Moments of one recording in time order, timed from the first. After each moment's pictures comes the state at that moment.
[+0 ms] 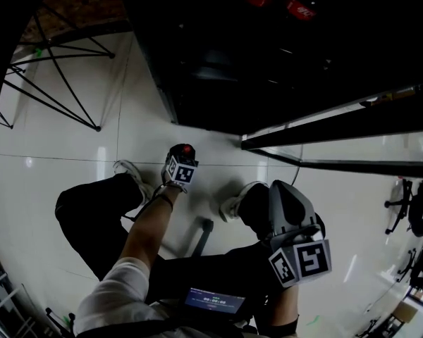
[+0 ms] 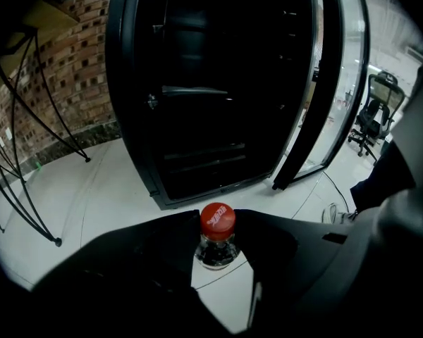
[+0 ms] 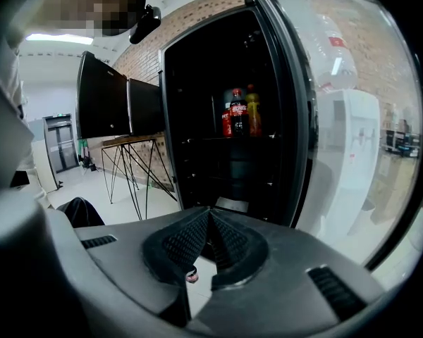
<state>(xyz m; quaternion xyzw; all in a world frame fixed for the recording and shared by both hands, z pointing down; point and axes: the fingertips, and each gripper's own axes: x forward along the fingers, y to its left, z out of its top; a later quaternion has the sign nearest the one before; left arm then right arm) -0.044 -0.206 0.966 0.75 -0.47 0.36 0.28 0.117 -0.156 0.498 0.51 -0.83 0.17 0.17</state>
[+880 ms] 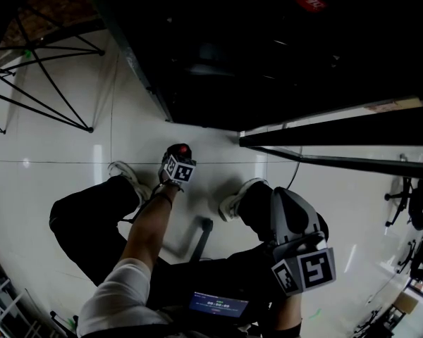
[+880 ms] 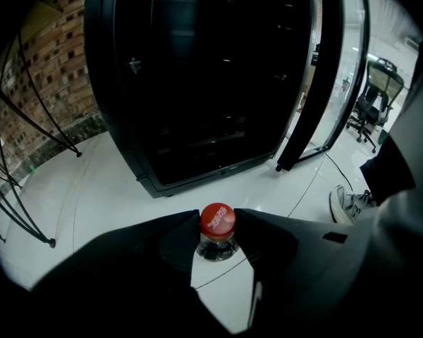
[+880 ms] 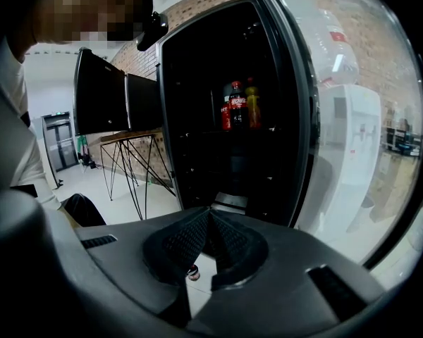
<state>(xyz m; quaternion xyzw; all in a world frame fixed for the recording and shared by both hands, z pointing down) -0.041 -0.204 1.019 0.75 -0.45 0.40 0.28 0.118 -0.162 0.514 0.50 -0.83 0.18 0.18</state>
